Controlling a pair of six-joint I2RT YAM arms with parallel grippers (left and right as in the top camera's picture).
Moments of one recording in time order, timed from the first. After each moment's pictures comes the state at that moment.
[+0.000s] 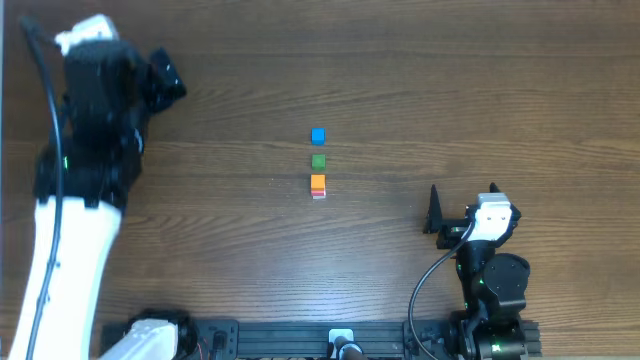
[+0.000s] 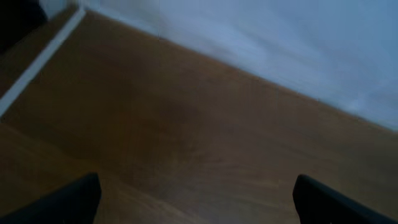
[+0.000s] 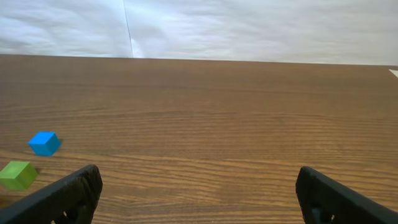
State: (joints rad) left arm -0.09 1.21 1.25 -0.62 -0.32 -0.38; right arm 0.08 0.02 0.07 -0.20 0.05 0.00
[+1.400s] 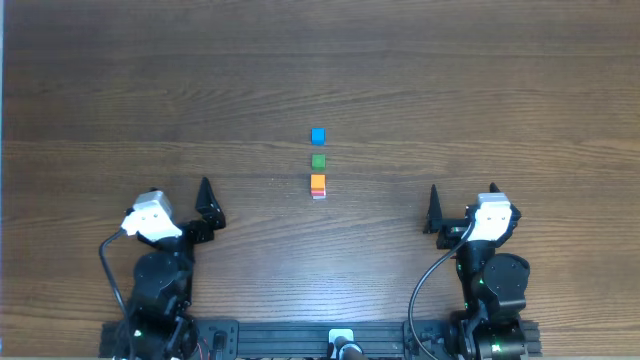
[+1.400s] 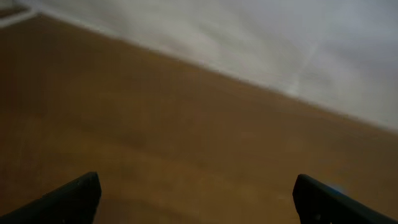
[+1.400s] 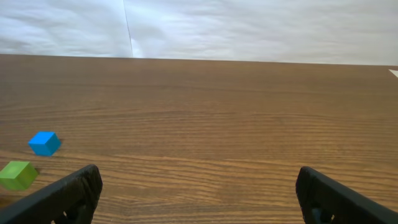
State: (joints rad) left arm -0.29 0.15 0.02 -0.06 -0.38 -0.36; right arm 0.08 0.02 0.07 -0.20 0.05 0.00
